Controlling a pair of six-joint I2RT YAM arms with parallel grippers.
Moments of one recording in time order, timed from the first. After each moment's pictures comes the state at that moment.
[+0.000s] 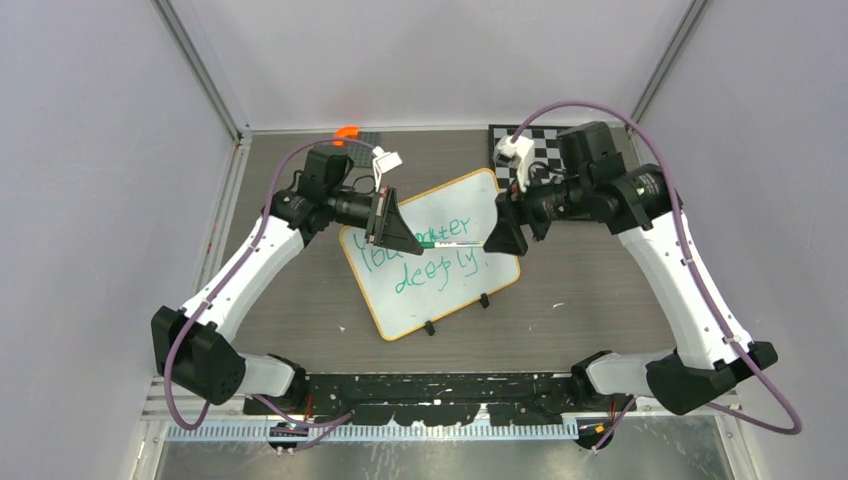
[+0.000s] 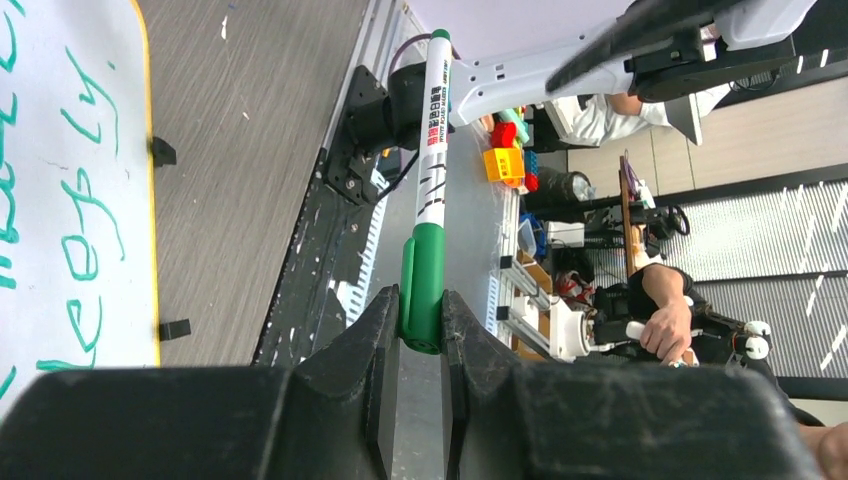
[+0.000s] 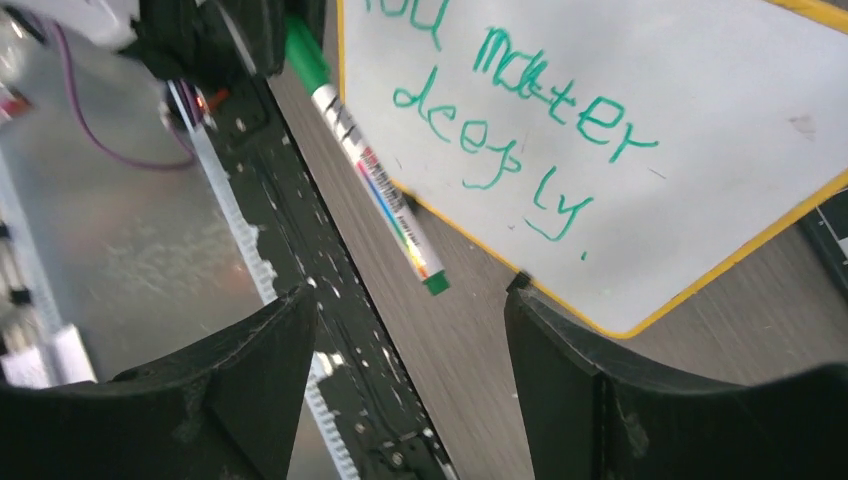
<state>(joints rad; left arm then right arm) -0.43 1.35 1.26 -0.54 1.19 -0.39 0.39 1.30 1.68 -1.19 -0.70 -0.20</state>
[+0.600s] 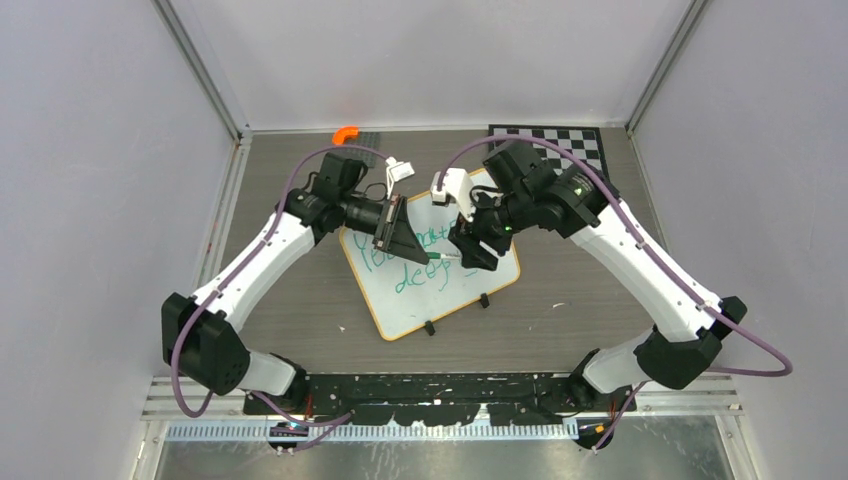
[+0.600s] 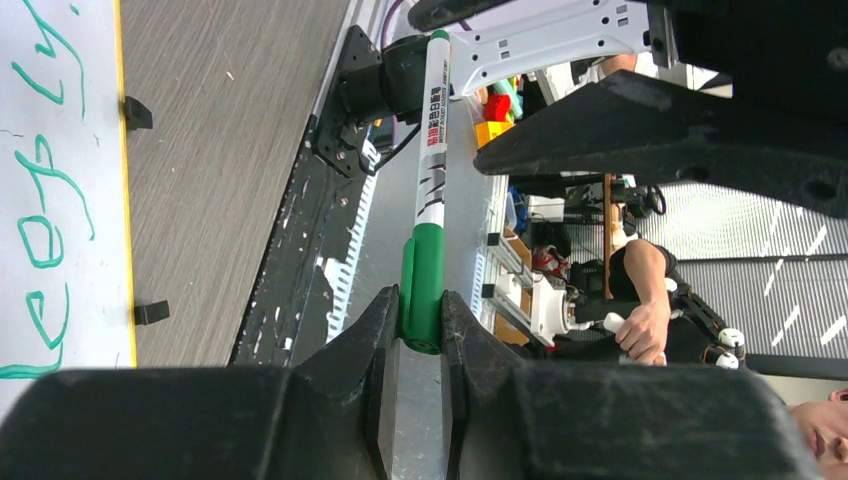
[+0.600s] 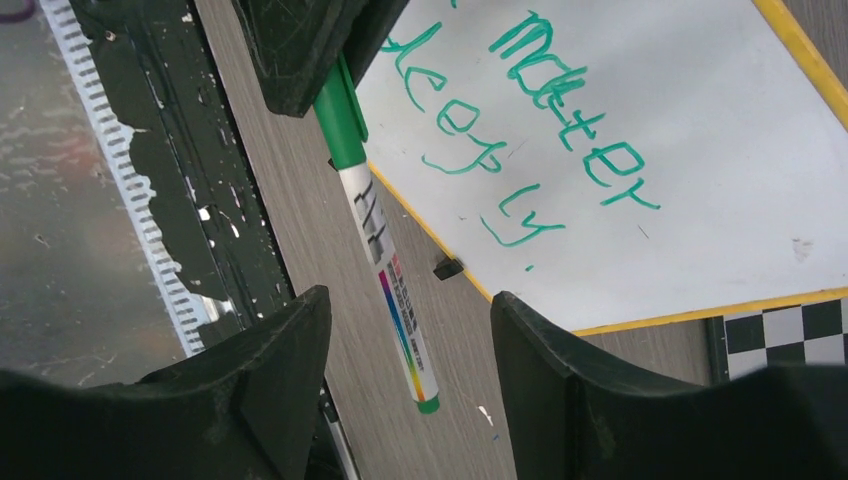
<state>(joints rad) -0.48 1.40 1.26 -0.61 1.19 -0.37 0.75 1.42 1.76 -1.25 -0.33 -0.41</state>
